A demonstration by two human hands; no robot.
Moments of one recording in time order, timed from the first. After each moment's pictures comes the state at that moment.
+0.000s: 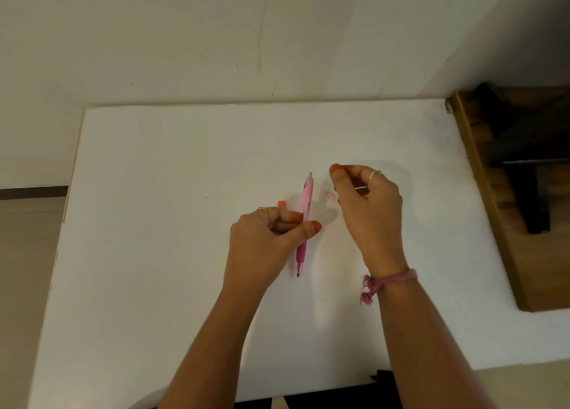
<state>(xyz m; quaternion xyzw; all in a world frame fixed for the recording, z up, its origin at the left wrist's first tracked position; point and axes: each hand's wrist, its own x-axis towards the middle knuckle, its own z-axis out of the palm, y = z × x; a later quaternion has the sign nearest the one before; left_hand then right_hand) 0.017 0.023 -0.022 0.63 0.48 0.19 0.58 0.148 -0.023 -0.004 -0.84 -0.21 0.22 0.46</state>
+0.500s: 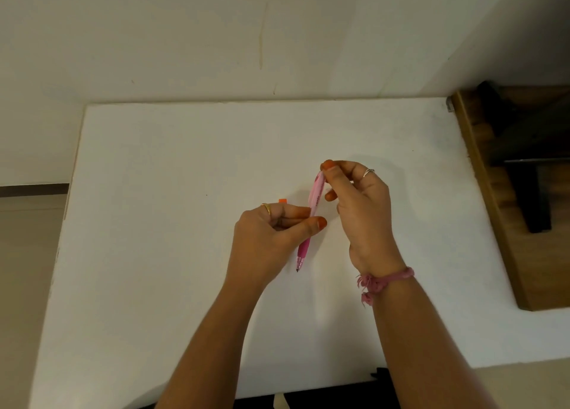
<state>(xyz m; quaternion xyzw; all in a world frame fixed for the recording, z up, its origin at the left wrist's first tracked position) 0.019 0.021 -0.011 0.58 0.46 0.19 0.64 0.138 -0.018 0.001 -0.75 -0.13 0.32 0.56</state>
